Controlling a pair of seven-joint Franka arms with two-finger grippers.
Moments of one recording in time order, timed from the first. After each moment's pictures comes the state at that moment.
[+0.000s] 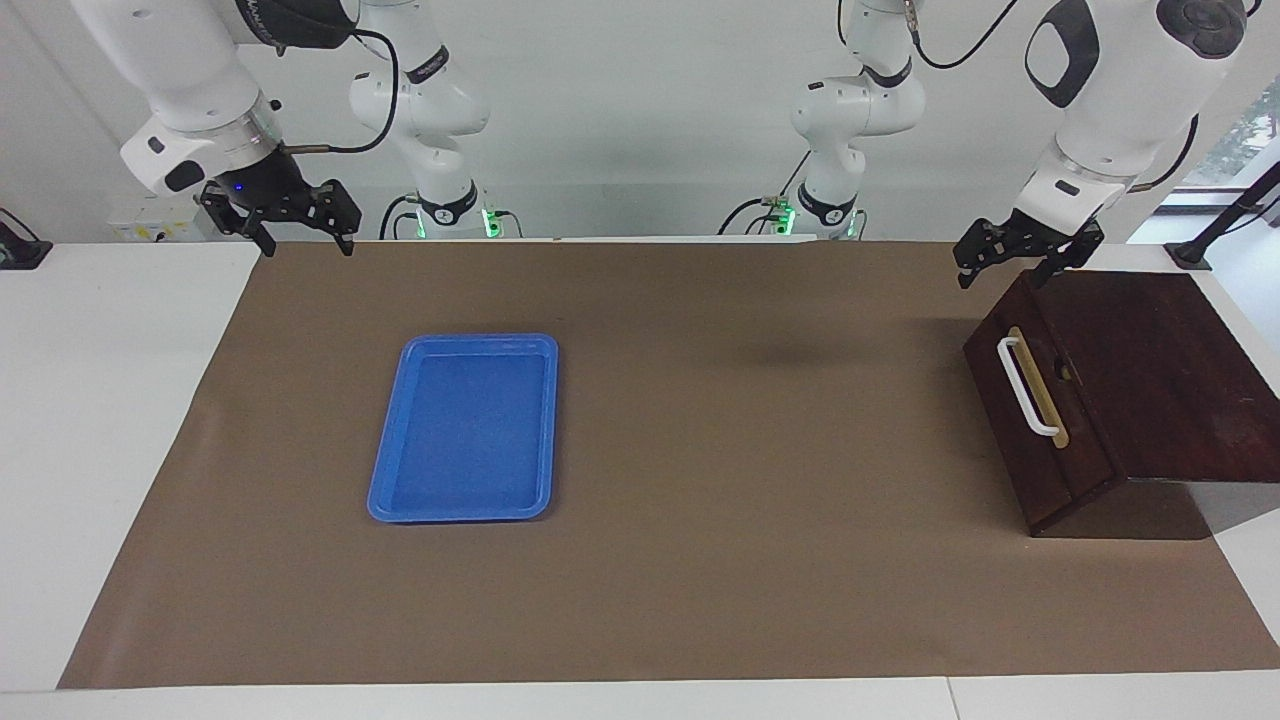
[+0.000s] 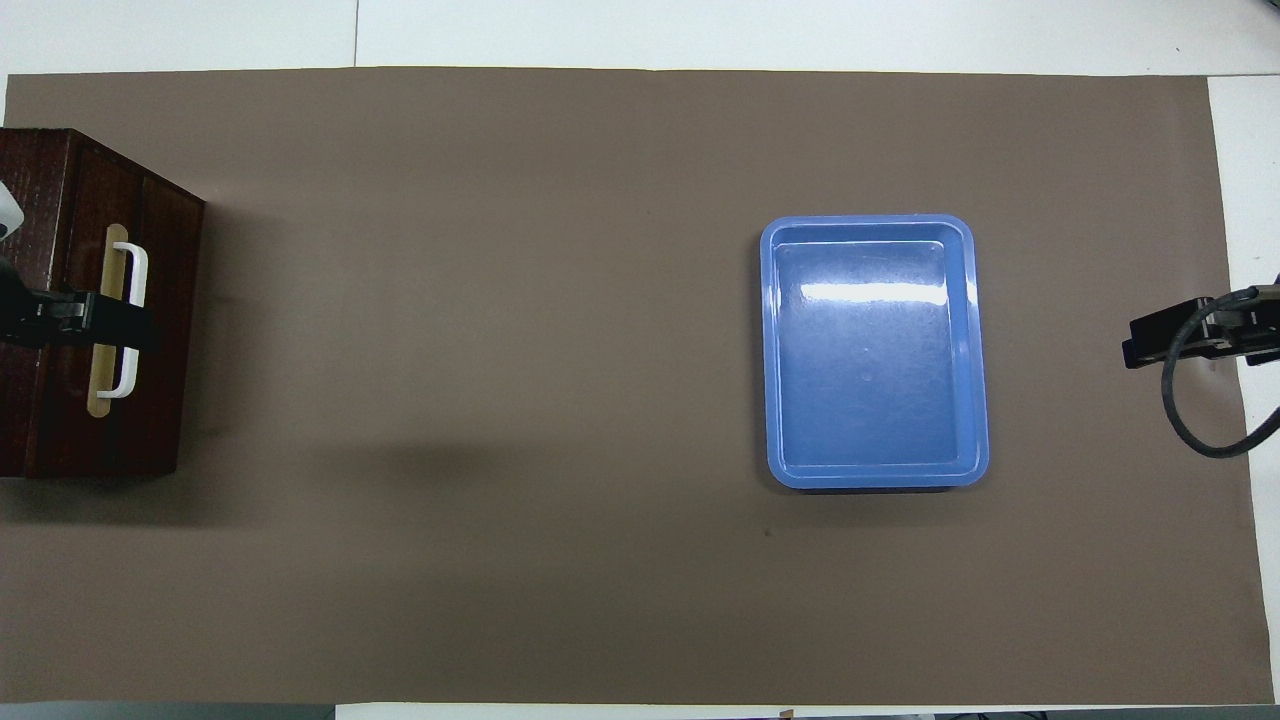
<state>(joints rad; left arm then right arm) 0.02 -0.05 -0.06 -1.72 0.02 1.62 0.07 -0.10 -0.06 0.08 -1.62 -0.01 1.46 -0.02</state>
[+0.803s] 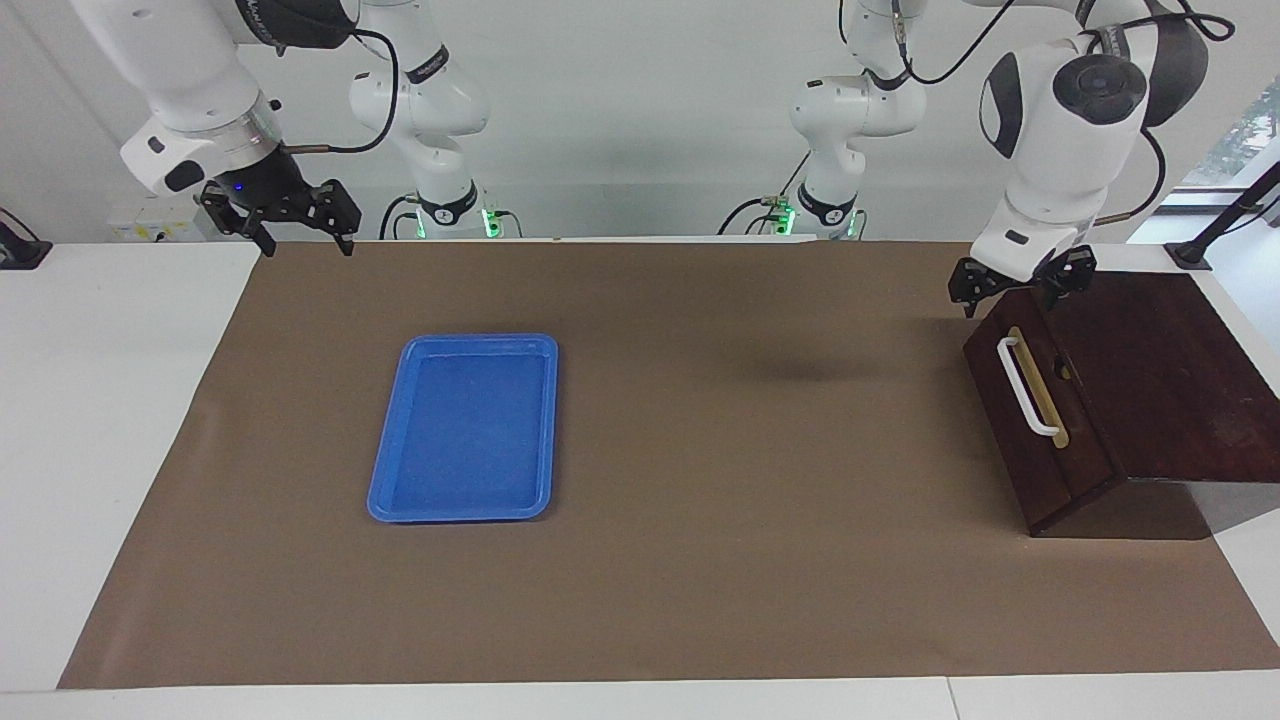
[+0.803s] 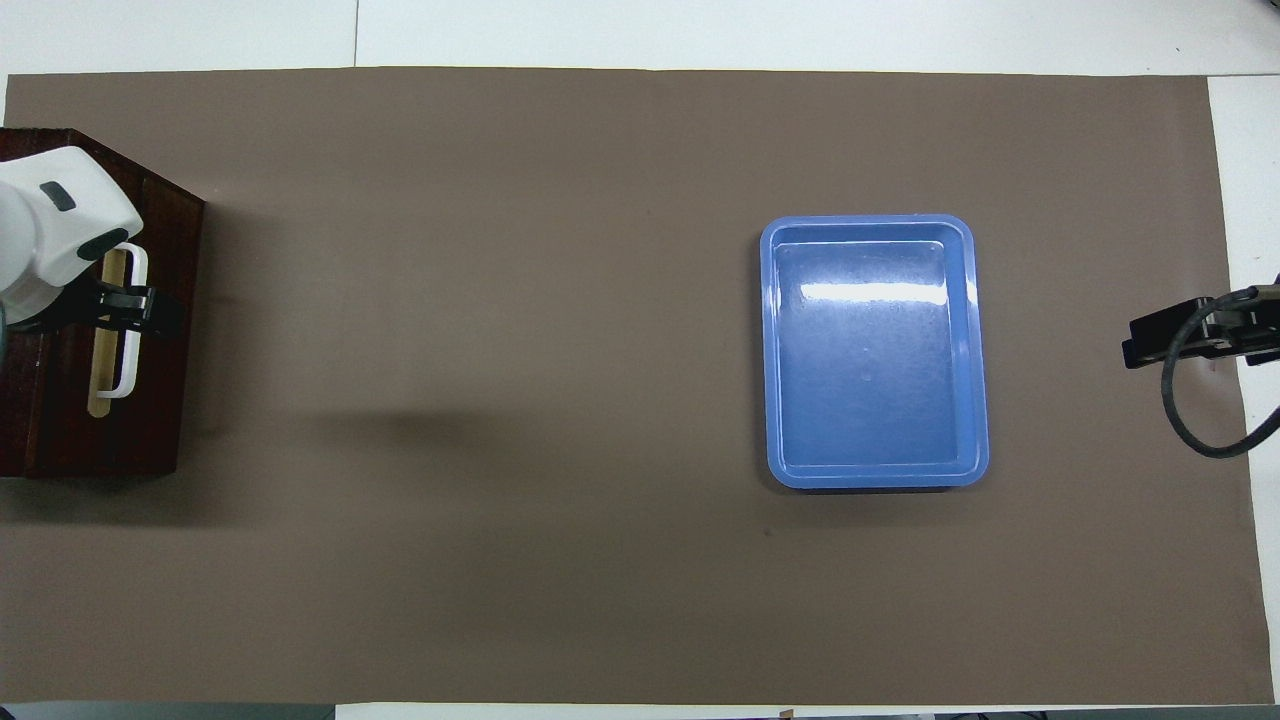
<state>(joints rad) -0.06 0.03 -0.07 -1.77 0.35 1.73 -0.02 -0.10 -0.06 0.08 -1.62 -0.01 1.46 -0.02</state>
